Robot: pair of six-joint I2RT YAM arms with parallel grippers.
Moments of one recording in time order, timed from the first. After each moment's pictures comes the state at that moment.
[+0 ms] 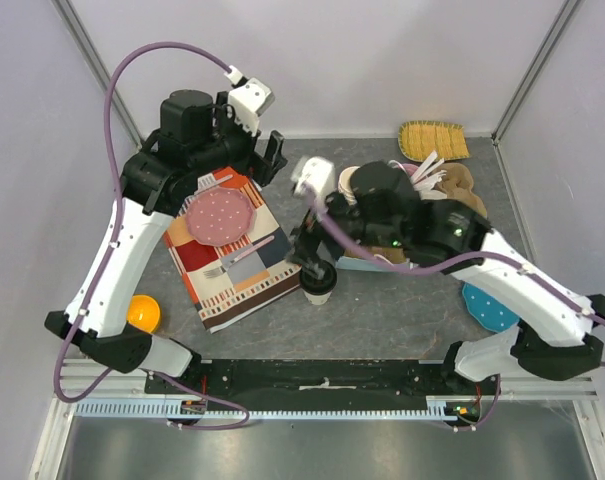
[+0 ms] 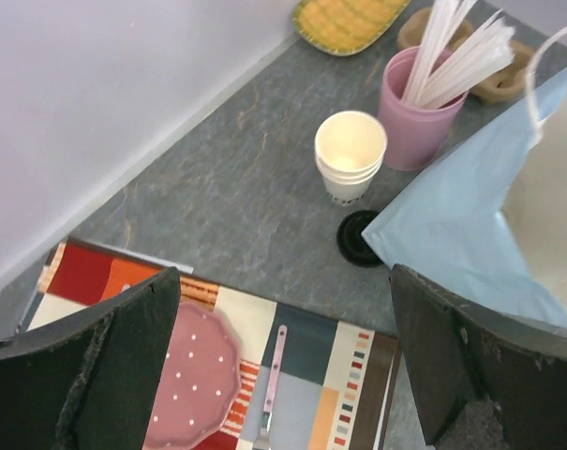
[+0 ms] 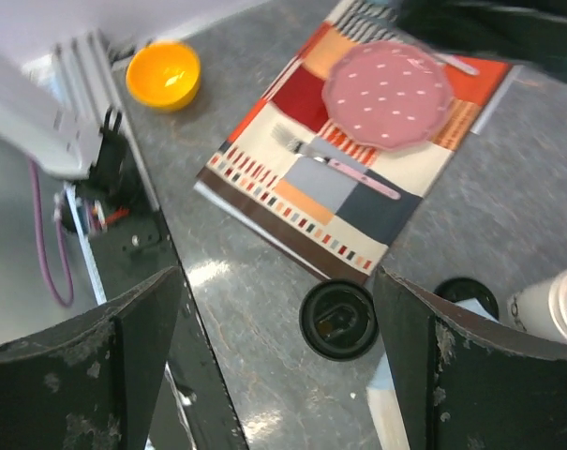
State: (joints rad) left arm -0.52 1.46 1.96 -0.83 0.18 0.21; right arm 1.01 1.36 1.82 -0.85 -0.10 0.04
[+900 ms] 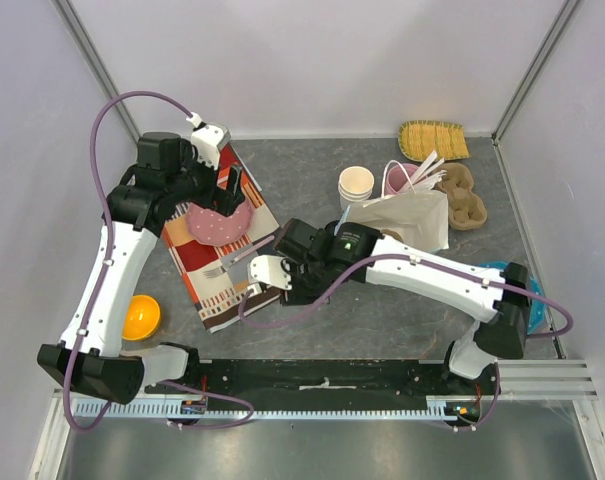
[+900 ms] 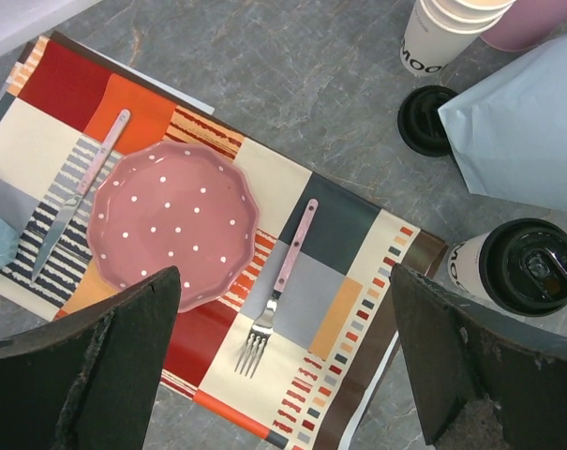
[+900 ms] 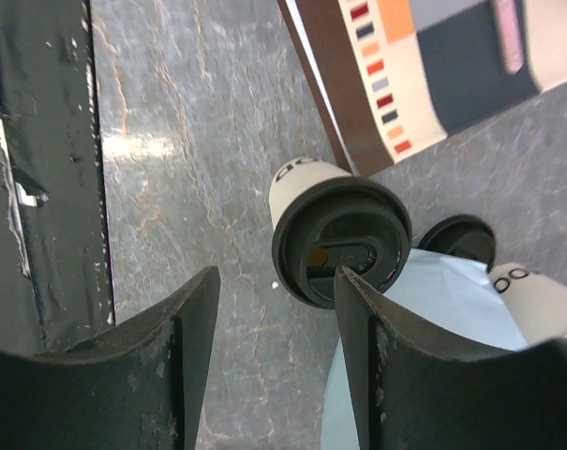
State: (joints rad) left arm -0.22 1.25 1.48 -0.82 0.27 0.21; right arm 1.17 1.61 1.59 -1.04 -0.06 -0.55
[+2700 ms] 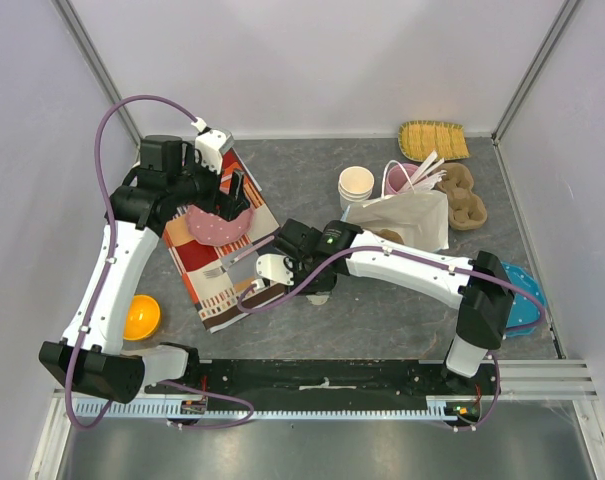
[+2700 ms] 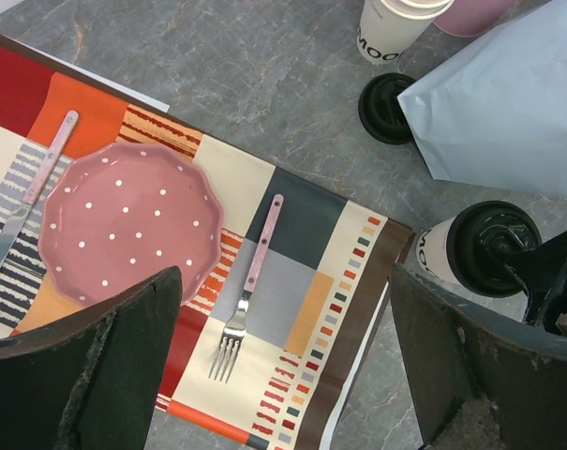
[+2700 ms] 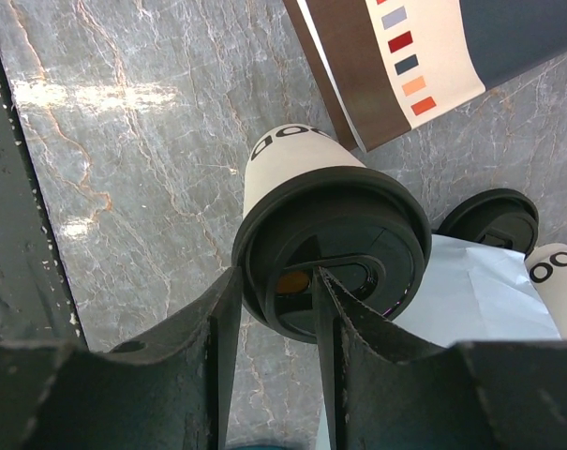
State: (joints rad) left arm -0.20 1.25 1.44 -0.82 0.37 0.21; right arm 1.07 1.74 1.52 -1.01 -0.03 -0.58
